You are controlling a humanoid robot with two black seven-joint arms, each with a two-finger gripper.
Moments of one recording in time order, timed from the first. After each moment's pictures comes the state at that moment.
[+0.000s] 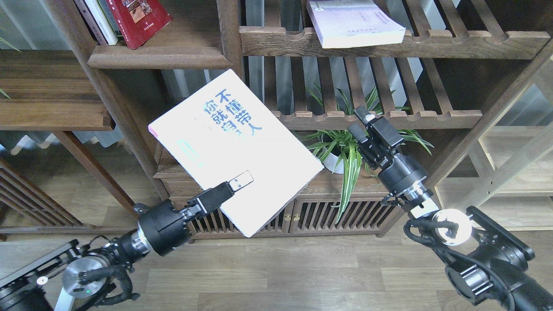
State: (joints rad) left arm -0.21 0.49 -0.73 -1.62 -0.07 -0.49 0.07; right arm 0.28 -0.36 0.97 1.15 0.46 0.58 -0.05
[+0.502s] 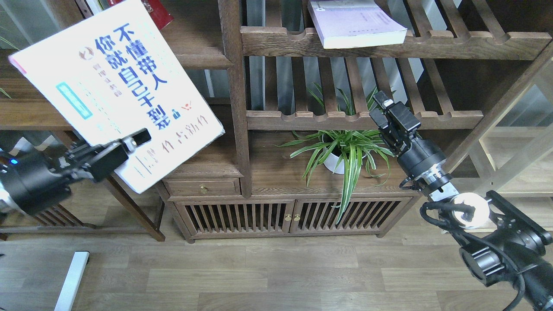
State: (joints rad) left arm -0.13 0.96 -1.12 -1.76 0.05 -0.49 0.10; right arm 0.33 -0.42 0.98 1.07 0.43 0.58 -0.06
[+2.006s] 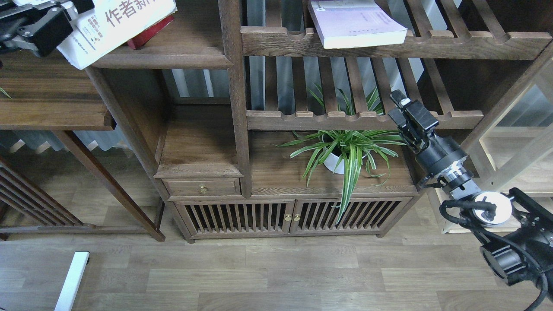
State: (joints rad) left arm -0.56 0.77 -1.42 -1.53 0.26 -0.47 0.49; right arm 0.33 -0.49 0.98 1.06 0.43 0.58 -0.06
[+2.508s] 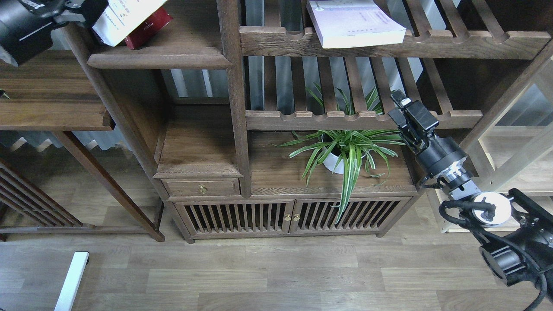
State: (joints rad) left arm -0.70 0.54 -1.38 -1.47 0.45 -0.23 0.49; right arm 0.33 -0.49 0.98 1.06 0.43 0.58 -0.06
